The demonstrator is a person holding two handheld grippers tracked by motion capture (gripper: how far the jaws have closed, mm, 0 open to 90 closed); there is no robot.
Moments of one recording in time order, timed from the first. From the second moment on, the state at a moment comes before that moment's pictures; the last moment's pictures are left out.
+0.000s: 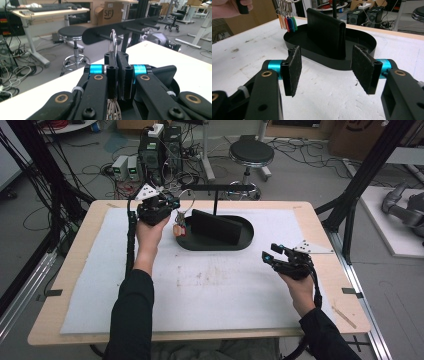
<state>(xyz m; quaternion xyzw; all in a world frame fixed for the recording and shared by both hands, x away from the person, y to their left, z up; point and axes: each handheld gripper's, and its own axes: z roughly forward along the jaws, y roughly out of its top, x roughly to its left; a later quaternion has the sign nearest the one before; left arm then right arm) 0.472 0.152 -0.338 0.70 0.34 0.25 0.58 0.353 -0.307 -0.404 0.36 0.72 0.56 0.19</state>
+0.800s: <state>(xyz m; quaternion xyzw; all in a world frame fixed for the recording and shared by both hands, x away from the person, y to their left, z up) 0.462 0.150 -0.345 0.70 0.37 0.29 0.54 0.351 -0.307 -0.404 0.36 0.73 0.55 0.19</state>
